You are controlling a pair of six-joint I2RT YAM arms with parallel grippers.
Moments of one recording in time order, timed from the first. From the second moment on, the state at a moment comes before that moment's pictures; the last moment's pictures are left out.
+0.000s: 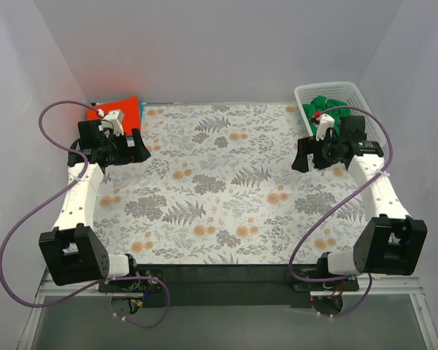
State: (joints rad) left arm 0.15 1.33 1.14 -0.56 0.42 -0.05; right arm -0.03 1.36 1.15 -0.72 -0.52 -0.23
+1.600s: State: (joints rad) left arm 0.15 1.38 1.30 -0.64 0.35 -0.18; right arm -0.24 2.23 2.07 -0.68 -0.37 -0.29
